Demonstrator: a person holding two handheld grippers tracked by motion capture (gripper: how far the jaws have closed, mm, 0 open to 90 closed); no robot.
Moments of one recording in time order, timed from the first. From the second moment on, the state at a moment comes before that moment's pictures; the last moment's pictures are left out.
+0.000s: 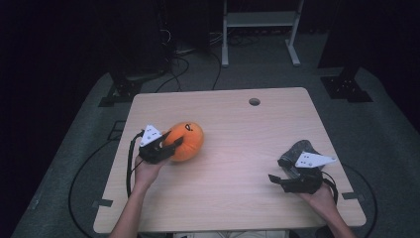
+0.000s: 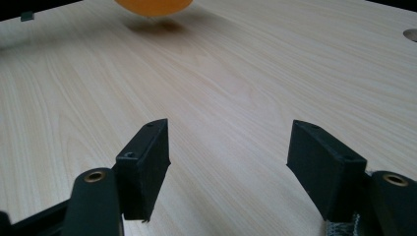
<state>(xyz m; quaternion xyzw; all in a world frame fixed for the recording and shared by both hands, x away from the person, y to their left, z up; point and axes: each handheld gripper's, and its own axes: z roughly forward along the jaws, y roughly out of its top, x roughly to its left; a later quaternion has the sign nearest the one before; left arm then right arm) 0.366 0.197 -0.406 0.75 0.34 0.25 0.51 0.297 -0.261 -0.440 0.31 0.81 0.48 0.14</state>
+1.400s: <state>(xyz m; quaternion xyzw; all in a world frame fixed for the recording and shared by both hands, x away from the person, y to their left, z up) 0.330 0.101 -0.419 0.82 0.19 0.14 0.52 0.364 -0.325 -0.441 0.46 0.78 0.36 0.22</state>
